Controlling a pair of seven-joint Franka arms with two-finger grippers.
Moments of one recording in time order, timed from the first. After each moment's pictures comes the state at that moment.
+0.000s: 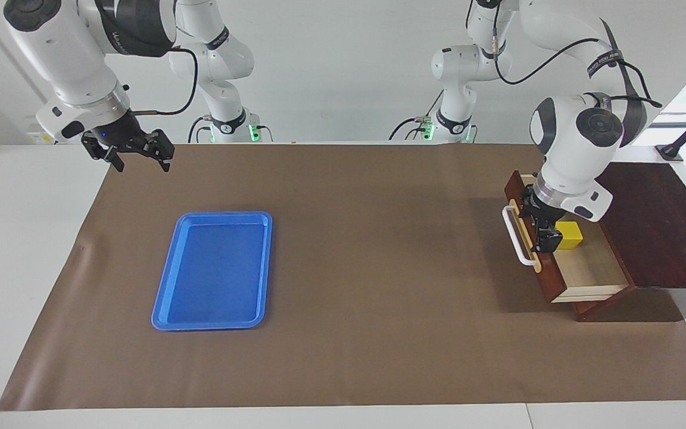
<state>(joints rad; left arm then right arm) -0.01 0.18 -0.09 -1.79 0.13 1.95 -1.65 0.03 -0.03 -0.07 -1.68 -0.03 1.57 -0.03</state>
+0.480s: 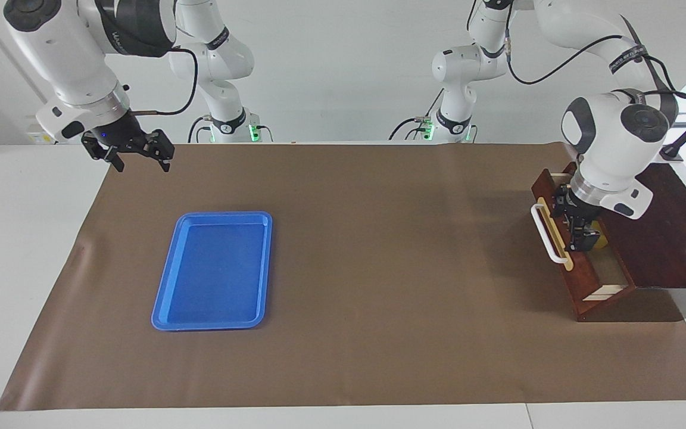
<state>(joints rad) 0.15 0.18 -0.09 -1.79 0.14 2.01 -1.48 0.03 -0.03 -0.07 -1.68 -0.03 1.57 -0.03</state>
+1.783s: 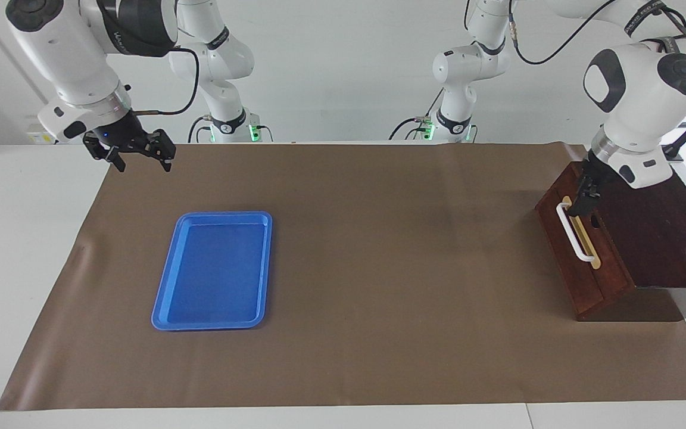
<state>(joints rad) 0.14 0.07 -0.15 -1.69 0.11 1.65 -0.84 0.04 -0.03 -0.07 -1.68 -0.03 1.57 -0.03</state>
